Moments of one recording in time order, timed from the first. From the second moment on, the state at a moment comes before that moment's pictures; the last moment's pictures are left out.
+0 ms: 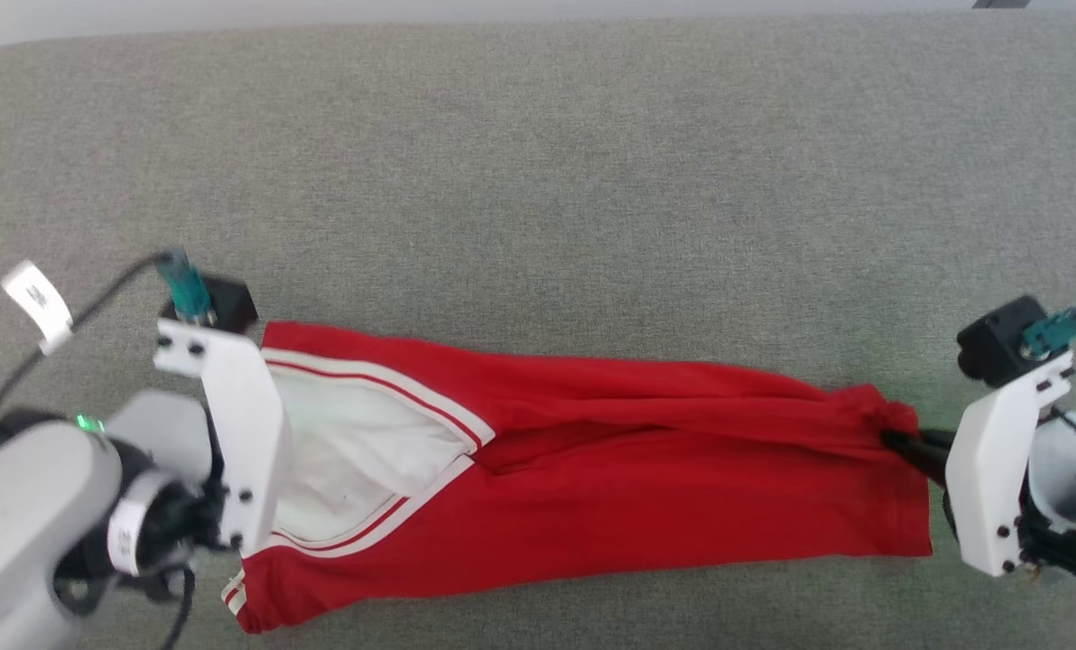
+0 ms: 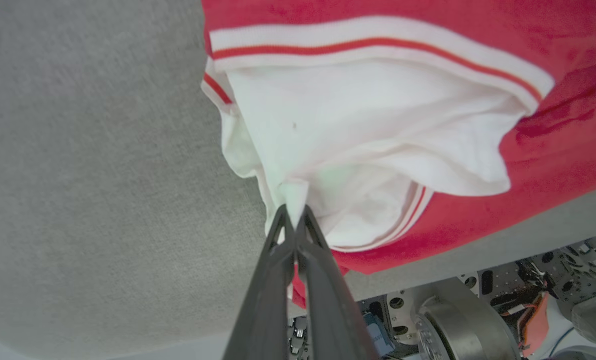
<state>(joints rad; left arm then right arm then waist) -0.68 0.92 -0.86 -0.20 -1.02 0.47 1.05 -0.24 -0.57 0.21 -0.14 0.70 0.13 0.92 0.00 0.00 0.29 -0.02</state>
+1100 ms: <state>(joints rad) -0.40 0.76 -0.68 -0.01 -0.96 0.26 0.14 -0.13 -0.49 0.12 0.01 0.68 0.13 0.73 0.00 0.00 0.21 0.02</state>
